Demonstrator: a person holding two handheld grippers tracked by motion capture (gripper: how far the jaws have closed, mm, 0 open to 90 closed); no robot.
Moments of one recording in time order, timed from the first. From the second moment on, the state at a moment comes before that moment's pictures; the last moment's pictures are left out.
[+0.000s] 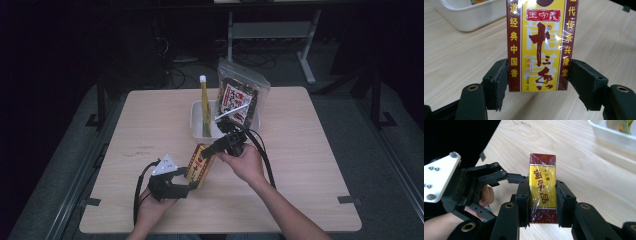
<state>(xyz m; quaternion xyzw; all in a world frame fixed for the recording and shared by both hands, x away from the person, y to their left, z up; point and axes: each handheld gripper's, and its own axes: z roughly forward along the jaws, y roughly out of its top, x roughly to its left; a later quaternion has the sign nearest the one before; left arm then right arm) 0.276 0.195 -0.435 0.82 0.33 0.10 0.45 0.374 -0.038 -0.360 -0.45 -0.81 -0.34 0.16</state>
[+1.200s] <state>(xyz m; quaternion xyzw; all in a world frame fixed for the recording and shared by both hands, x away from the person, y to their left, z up) 0.285 0.228 -0.438 0.79 0.39 0.12 0.45 0.418 0.035 -0.275 -0.55 -0.79 -0.27 -0.07</state>
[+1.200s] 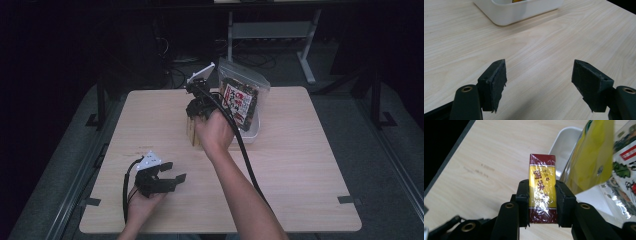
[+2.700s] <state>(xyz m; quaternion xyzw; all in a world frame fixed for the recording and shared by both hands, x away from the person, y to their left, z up) 0.281 0.227 -0.436 0.79 0.38 0.12 0.46 0.440 0.058 -0.296 -0.61 -0.73 -0.26 -0.17</state>
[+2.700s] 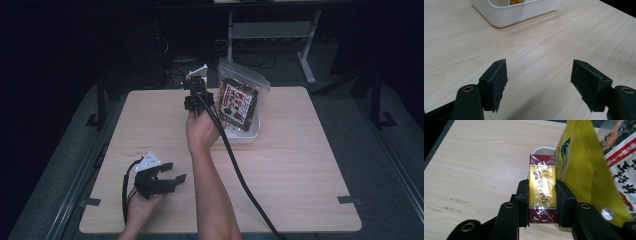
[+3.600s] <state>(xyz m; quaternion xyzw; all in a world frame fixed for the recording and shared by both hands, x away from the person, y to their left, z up) 0.281 0.227 -0.434 0.79 0.38 0.12 0.46 0.444 0.064 -0.309 -0.61 -0.71 -0.30 -0.18</state>
